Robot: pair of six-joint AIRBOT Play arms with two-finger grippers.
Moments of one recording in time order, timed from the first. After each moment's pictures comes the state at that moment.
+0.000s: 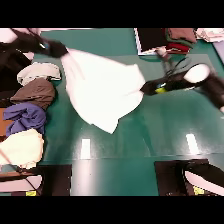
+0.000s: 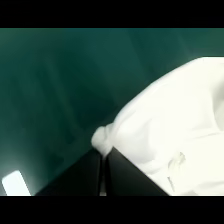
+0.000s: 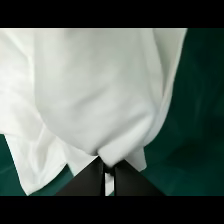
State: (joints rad) left arm -0.13 -1.40 1.75 1.11 -1.06 -1.26; right arm 0.21 -1.13 1.13 -1.07 1.03 1.35
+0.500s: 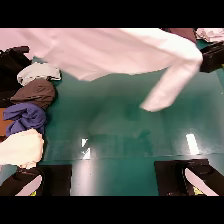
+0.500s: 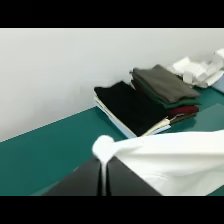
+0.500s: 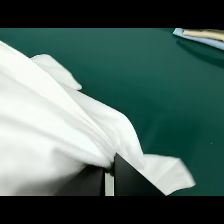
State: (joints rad) left arm -0.13 -0.92 1.85 1.07 -1.02 -1.26; right arm 0.04 -0.86 1.49 -1.28 1.32 1.37
